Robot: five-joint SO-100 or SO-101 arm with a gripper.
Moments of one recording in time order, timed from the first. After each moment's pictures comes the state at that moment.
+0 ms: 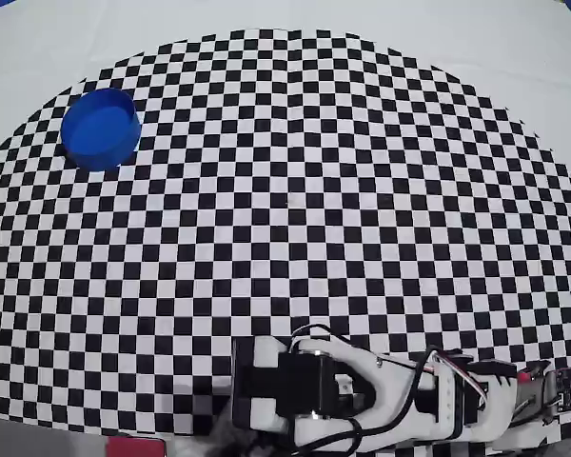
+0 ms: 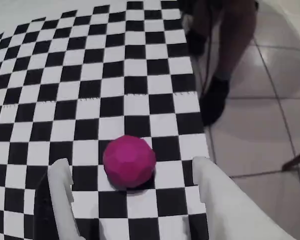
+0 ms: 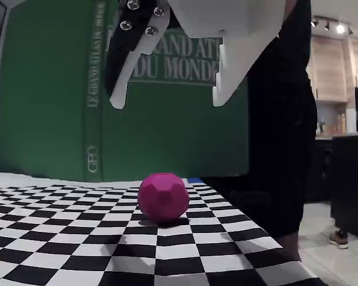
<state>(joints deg) 95.2 108.5 143.8 -3.7 -93.7</state>
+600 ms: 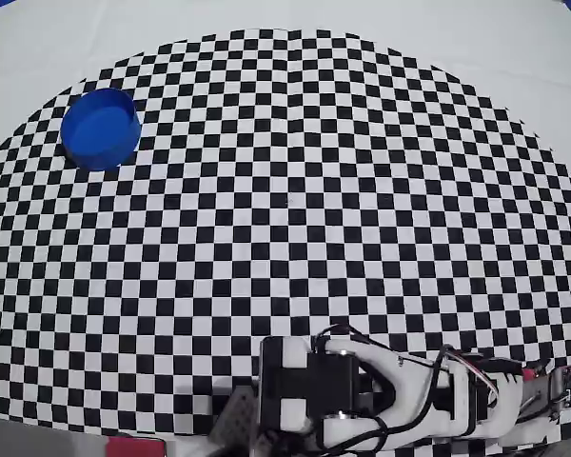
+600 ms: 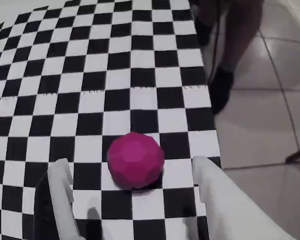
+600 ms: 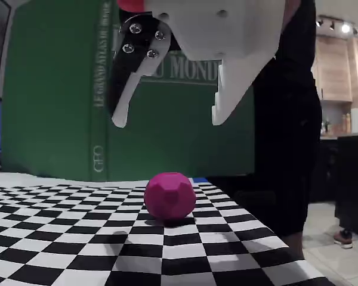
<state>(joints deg) 94.7 102.3 139.7 -3.7 -93.7</state>
